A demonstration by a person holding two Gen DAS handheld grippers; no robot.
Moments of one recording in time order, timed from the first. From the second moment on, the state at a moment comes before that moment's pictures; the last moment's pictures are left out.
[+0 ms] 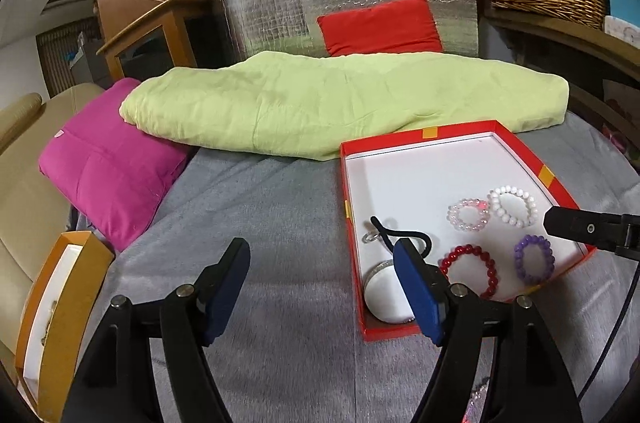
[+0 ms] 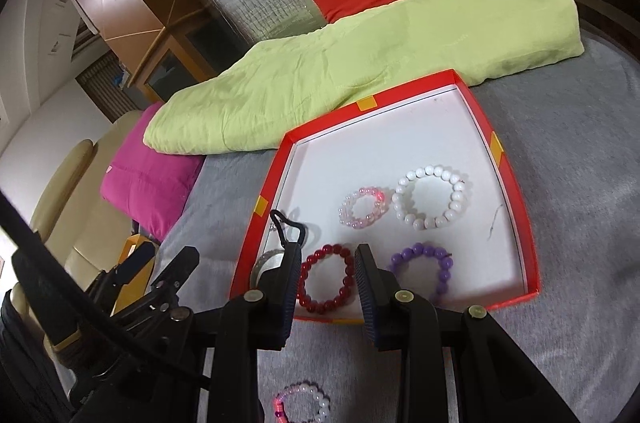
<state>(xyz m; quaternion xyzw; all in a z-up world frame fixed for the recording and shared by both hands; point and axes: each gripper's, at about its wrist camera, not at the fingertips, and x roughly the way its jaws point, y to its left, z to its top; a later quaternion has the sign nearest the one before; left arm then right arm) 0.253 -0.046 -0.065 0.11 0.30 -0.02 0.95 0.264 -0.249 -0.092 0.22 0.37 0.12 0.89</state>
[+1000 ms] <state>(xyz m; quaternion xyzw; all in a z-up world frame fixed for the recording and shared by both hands) 0.242 -0.038 -0.069 0.08 0.34 -0.02 0.94 0.220 -0.255 -0.096 0.21 0.39 0.11 0.89</state>
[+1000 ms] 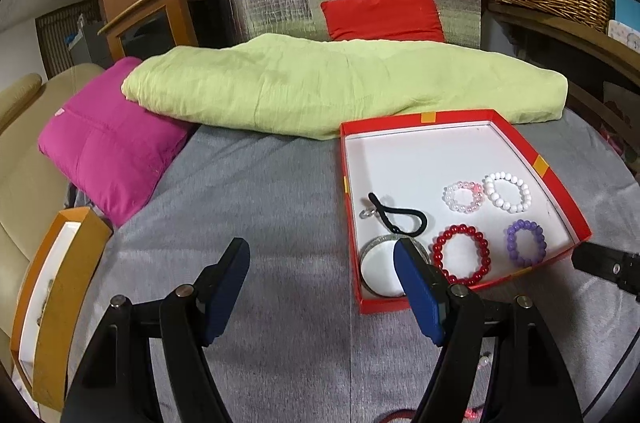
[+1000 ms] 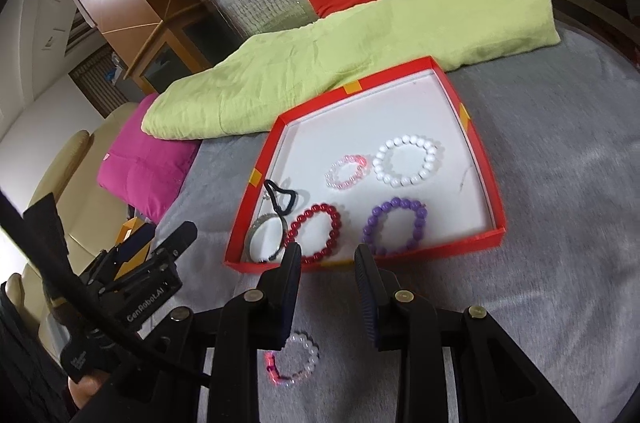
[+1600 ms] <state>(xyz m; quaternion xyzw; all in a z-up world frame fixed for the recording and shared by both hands) 0.185 -0.019 -0.099 0.09 0.39 -0.02 0.91 0.182 -0.235 -0.122 0.18 0.44 0.13 0.87</state>
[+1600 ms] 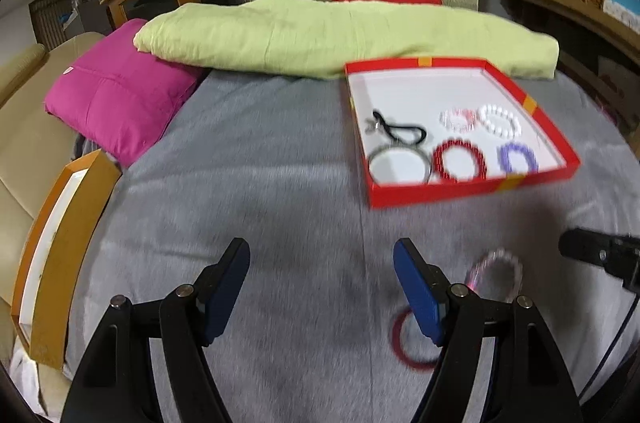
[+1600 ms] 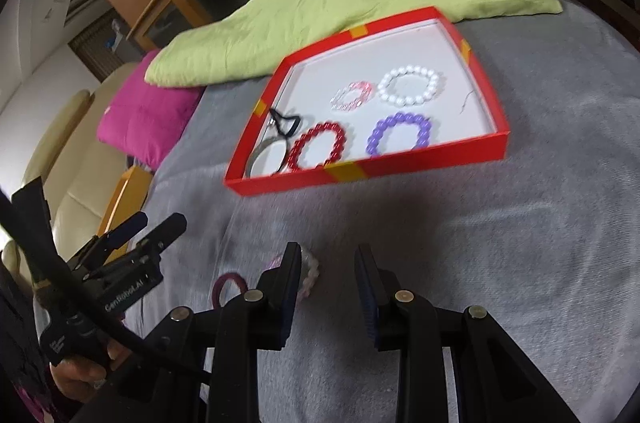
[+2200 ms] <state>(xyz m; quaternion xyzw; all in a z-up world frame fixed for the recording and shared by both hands) 0.180 -0.006 -0.122 0.11 0.44 -0.05 0.89 0.191 -0.217 -0.139 0.14 0.47 0.14 0.86</state>
